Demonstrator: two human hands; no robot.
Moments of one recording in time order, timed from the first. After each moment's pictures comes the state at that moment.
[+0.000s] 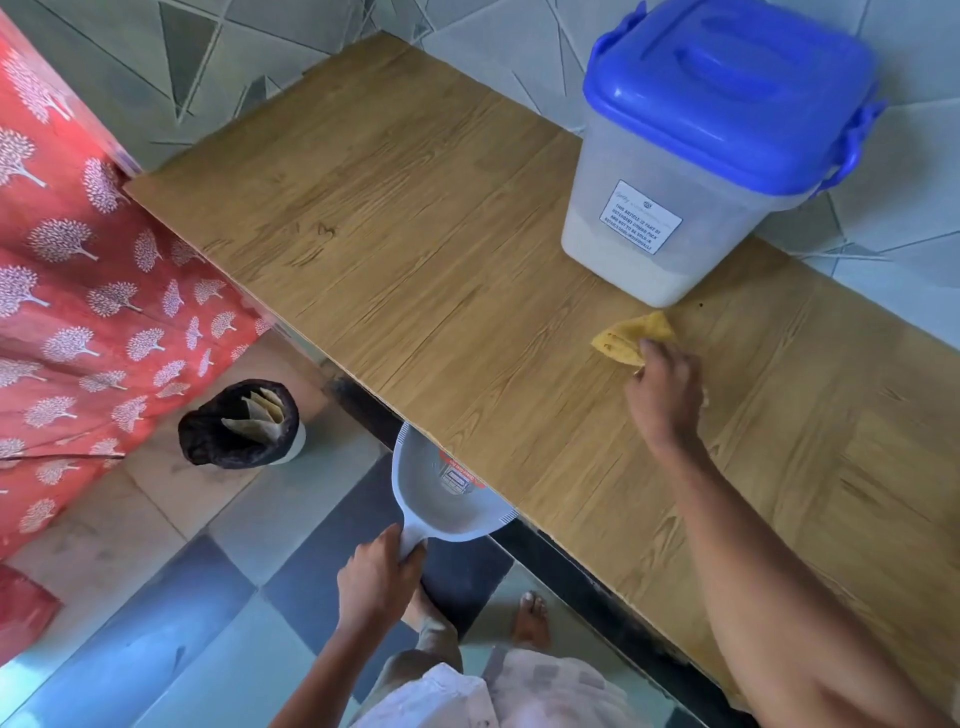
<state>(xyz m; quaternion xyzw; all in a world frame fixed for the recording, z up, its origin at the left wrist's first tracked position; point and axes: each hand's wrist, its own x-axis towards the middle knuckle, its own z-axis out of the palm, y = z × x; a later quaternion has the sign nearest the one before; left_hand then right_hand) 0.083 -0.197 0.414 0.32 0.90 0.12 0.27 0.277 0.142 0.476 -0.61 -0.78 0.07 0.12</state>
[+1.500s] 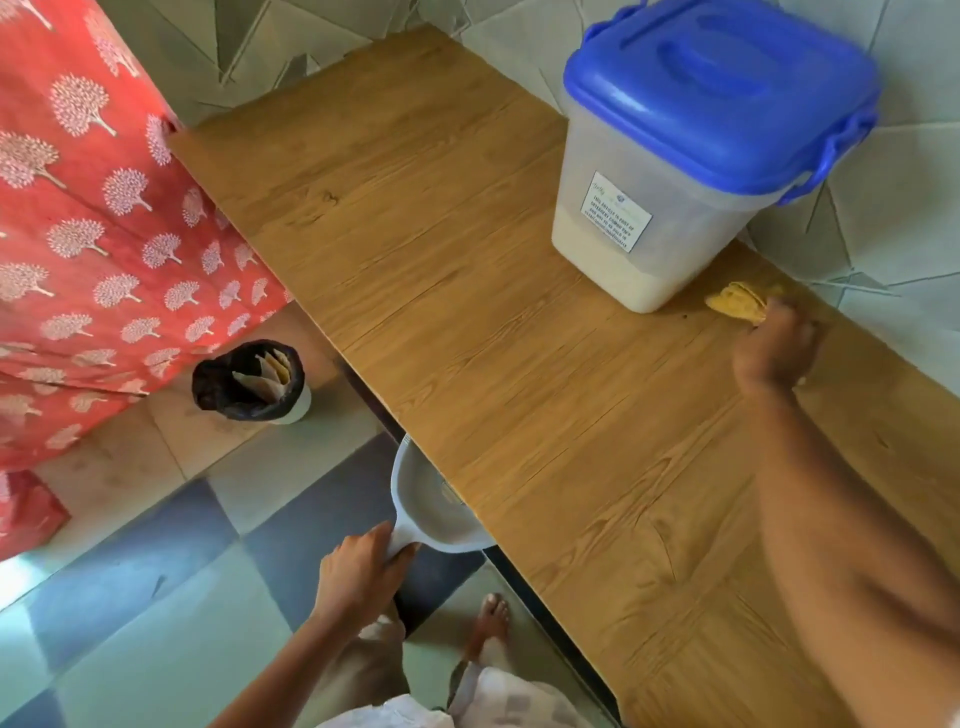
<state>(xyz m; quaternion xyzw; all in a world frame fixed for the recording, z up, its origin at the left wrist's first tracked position) 0.182 -0.184 0.420 0.33 0.91 0.09 0.23 0.383 0.296 0.492 -0.66 -0.72 0.08 0.19</state>
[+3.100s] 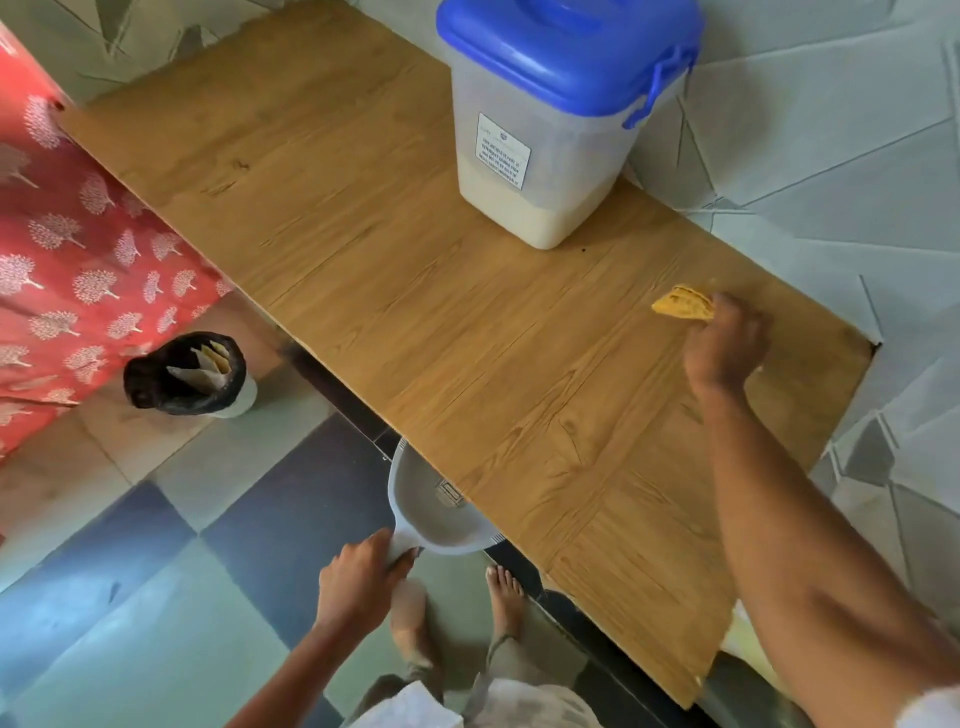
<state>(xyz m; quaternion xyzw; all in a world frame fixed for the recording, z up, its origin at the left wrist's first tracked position) 0.293 -0.218 0.419 0.37 0.89 0.07 0.26 0.507 0.221 0.501 -0.67 -0.71 0.03 0.21</state>
